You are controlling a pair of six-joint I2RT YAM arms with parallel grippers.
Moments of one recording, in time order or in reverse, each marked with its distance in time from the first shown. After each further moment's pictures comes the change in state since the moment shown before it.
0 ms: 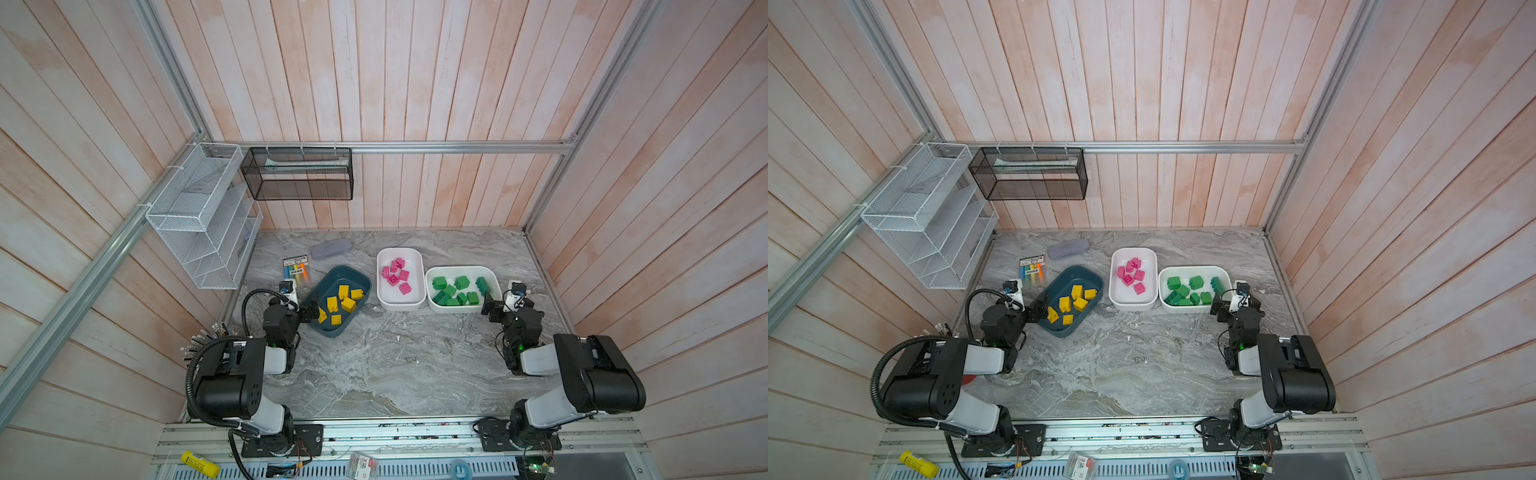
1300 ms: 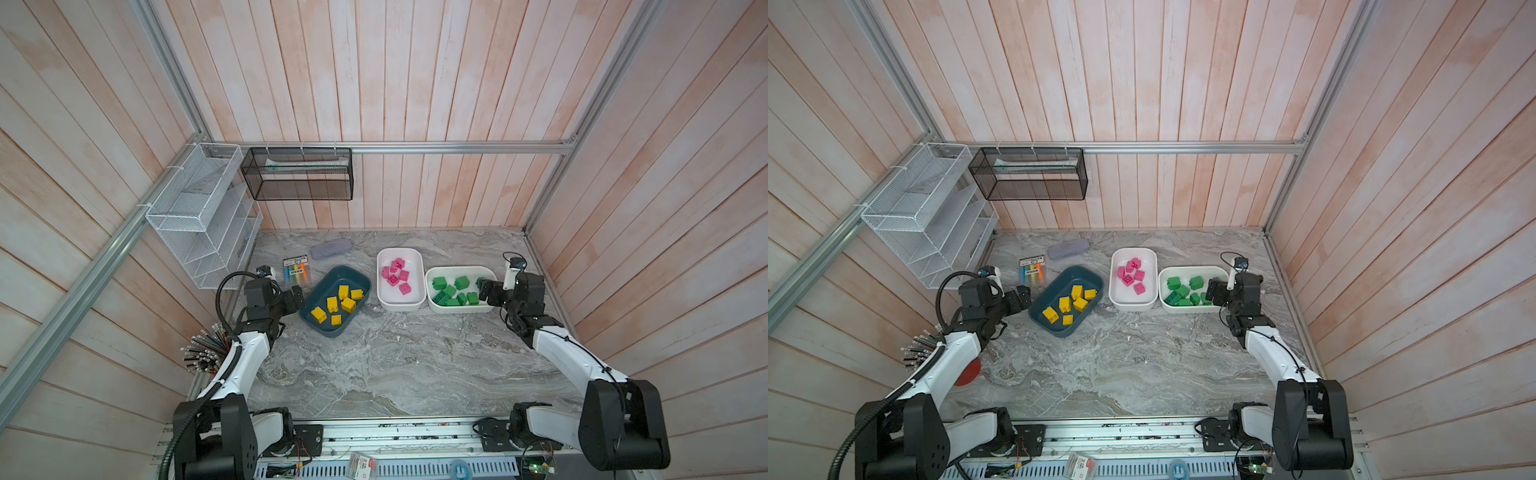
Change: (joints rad) left arm 0.105 -0.288 0.351 -1.057 -0.008 -0.150; right arm 0.044 -0.295 0.327 -0.927 -0.026 0.131
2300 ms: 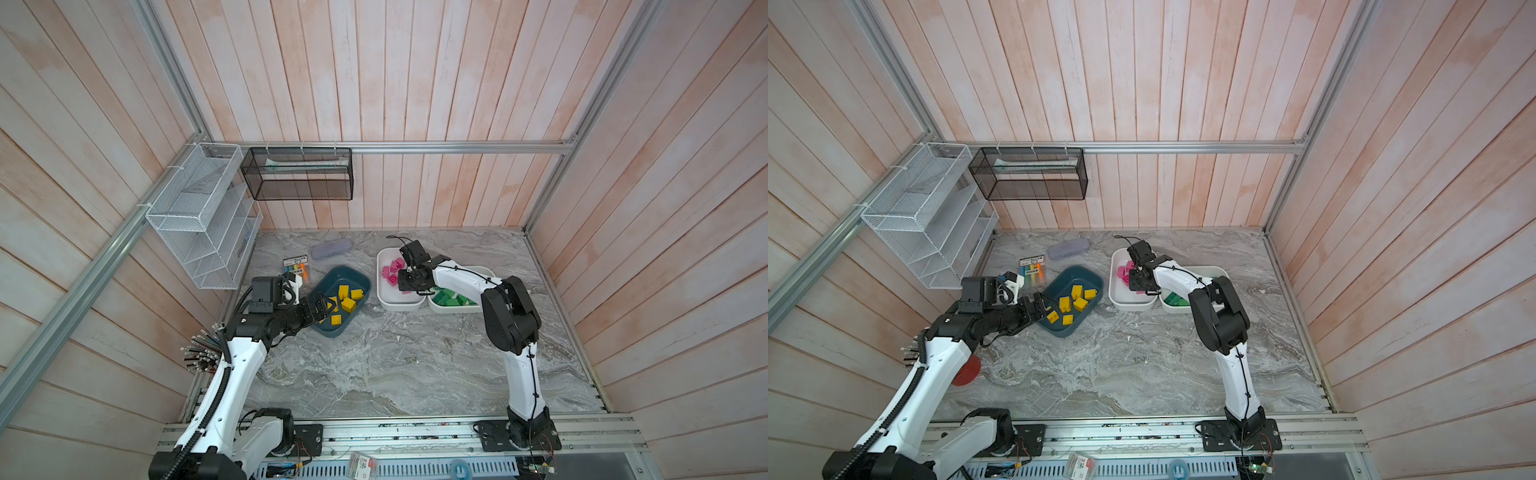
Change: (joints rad) left arm -0.179 -0.217 0.234 -0.703 0.403 -0.298; right arm 0.560 0.927 1.109 -0.731 0.034 0.327
